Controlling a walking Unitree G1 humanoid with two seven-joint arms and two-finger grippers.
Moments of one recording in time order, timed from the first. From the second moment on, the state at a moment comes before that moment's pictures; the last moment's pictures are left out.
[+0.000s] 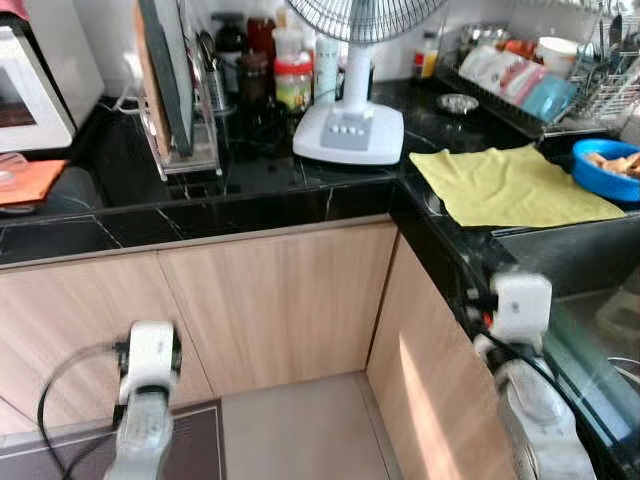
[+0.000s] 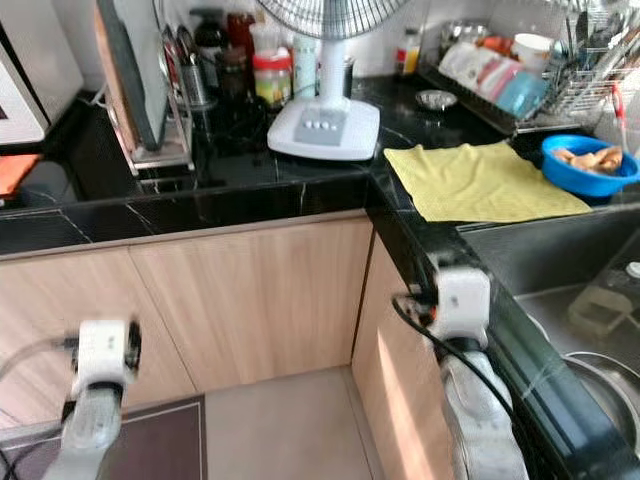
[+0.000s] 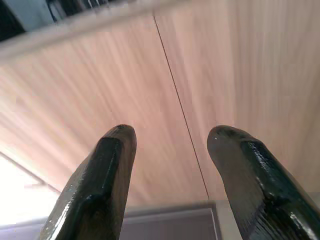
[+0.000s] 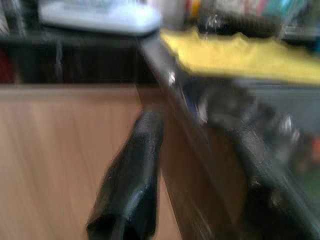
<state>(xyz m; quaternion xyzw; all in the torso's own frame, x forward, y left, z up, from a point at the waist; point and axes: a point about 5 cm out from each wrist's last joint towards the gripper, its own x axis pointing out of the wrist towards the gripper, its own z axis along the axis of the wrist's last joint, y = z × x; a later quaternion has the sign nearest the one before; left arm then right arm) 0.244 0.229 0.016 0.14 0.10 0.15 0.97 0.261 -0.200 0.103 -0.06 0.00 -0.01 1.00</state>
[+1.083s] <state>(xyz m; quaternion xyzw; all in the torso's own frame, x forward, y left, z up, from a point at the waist) 0.261 0.215 0.021 0.13 0.07 0.11 0.98 0.264 -0.201 0.084 -0.04 0.02 0.04 1.00</state>
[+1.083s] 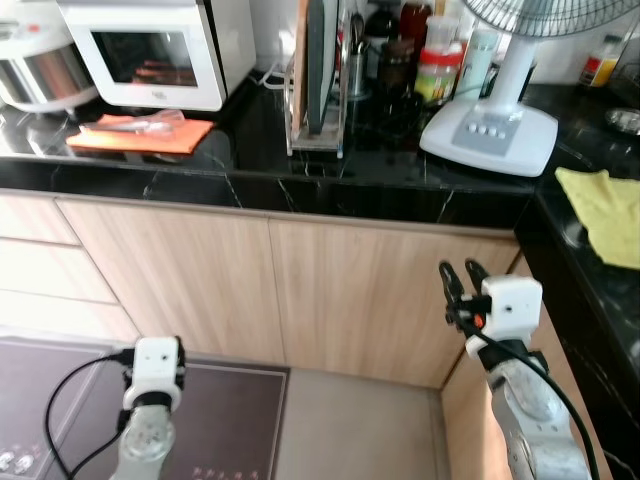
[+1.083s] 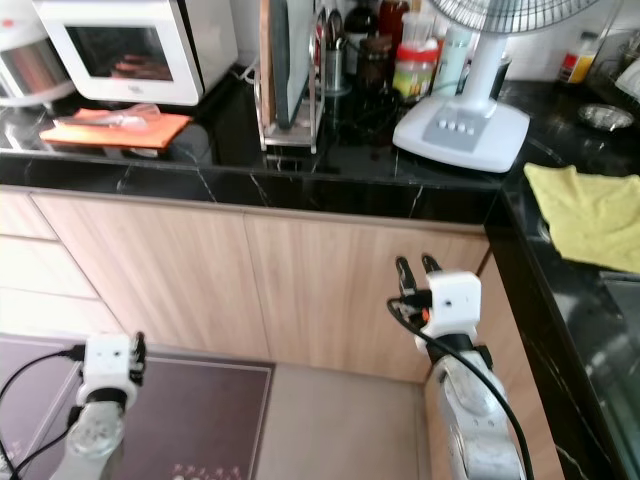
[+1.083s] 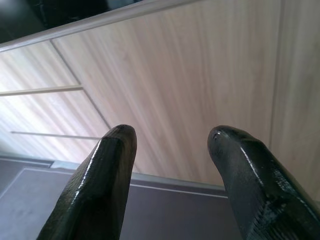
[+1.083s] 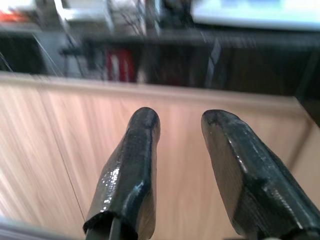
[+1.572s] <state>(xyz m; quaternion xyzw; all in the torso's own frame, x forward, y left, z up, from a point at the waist) 0.259 0.223 0.010 0.14 0.10 0.10 0.98 0.241 -0.211 0.008 -0.02 0.18 0.03 0.98</state>
